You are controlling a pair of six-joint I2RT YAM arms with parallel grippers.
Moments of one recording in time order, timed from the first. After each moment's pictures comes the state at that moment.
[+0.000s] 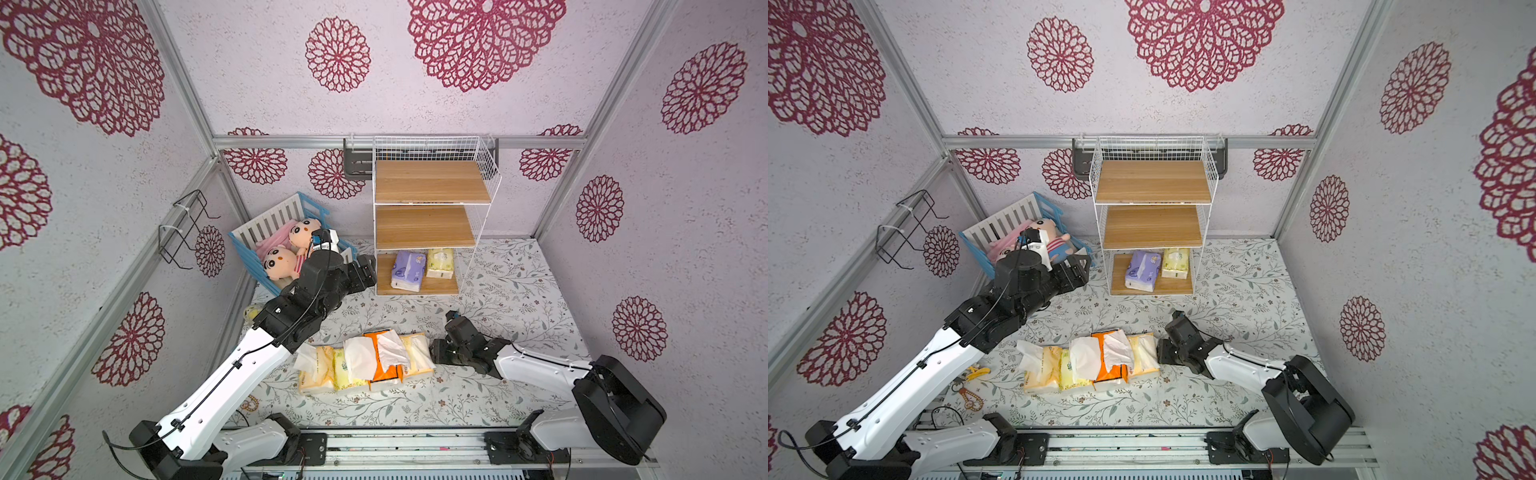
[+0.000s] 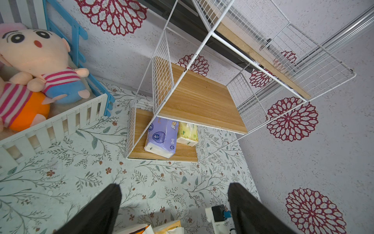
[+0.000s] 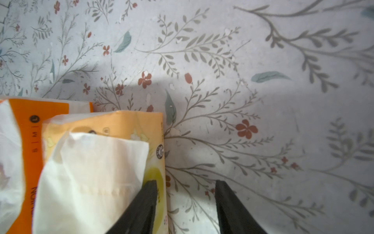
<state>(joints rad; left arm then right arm) -0.63 1.17 1.29 -0.51 -0.26 -0.69 0.67 1.37 0.58 -0.17 -0.05 0.69</state>
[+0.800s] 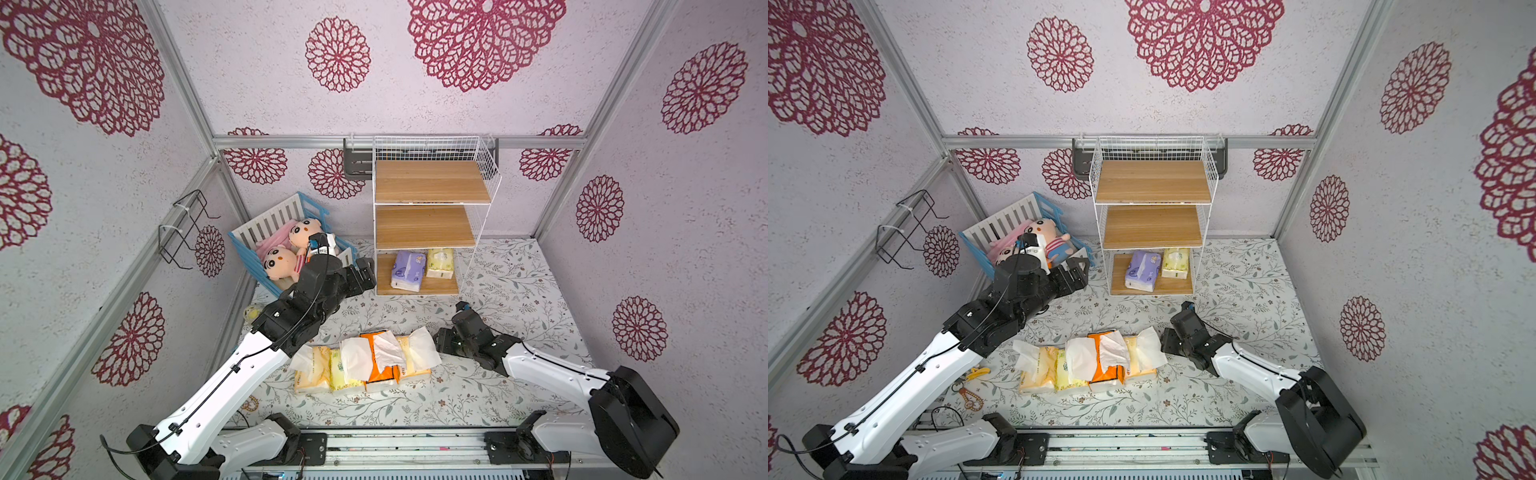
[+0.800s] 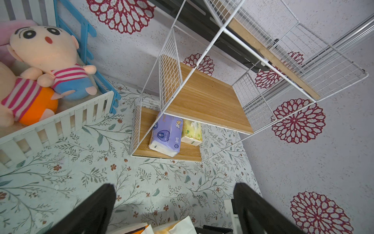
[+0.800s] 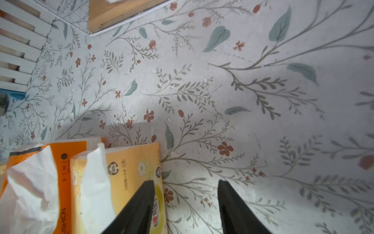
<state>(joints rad) -0.63 1.15 1.25 -0.51 -0.28 -0.71 0.61 1.33 0.62 -0.19 0.00 0.72</state>
